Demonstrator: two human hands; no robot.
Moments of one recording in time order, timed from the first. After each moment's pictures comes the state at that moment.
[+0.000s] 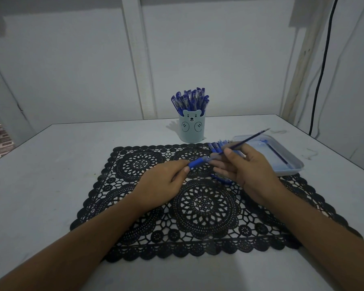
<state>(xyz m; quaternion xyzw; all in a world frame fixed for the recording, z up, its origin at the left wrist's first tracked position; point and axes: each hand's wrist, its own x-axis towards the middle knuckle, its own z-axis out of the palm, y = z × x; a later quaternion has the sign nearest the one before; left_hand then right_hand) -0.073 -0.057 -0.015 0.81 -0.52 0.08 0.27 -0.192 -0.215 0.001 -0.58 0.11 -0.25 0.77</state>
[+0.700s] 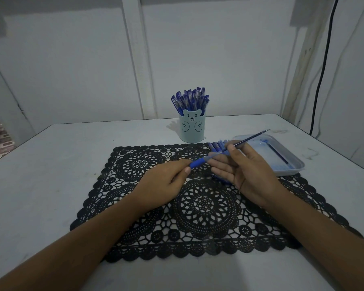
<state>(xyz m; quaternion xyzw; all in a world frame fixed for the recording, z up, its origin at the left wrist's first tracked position) -0.071 -0.056 -0.017 0.78 -0.55 0.09 0.30 -0.190 -0.213 0.001 -0.50 0.09 -0.22 0.83</state>
